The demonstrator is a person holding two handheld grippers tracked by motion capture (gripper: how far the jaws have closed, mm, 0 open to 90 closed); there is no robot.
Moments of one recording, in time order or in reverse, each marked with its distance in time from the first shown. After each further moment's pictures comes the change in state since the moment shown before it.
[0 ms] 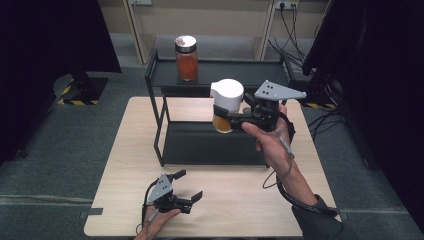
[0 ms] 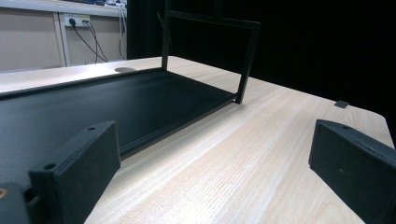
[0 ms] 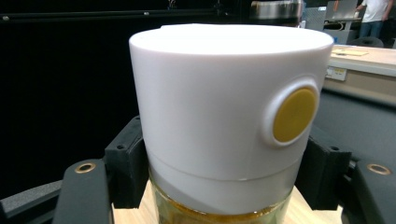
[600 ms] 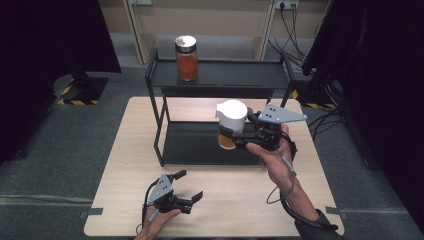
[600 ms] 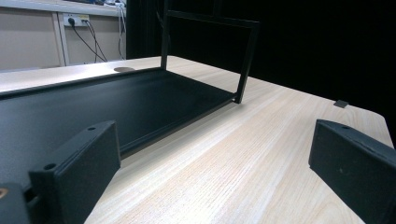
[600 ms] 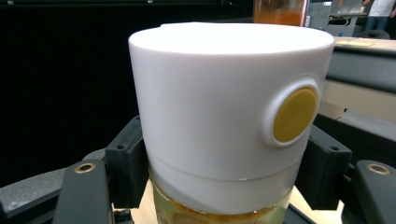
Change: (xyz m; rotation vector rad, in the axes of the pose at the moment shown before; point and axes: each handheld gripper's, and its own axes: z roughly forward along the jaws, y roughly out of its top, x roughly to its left) left arm -0.001 0.000 0.000 0.000 0.000 -0.001; right arm 0.002 -0.046 -0.014 0.013 0.013 -0.004
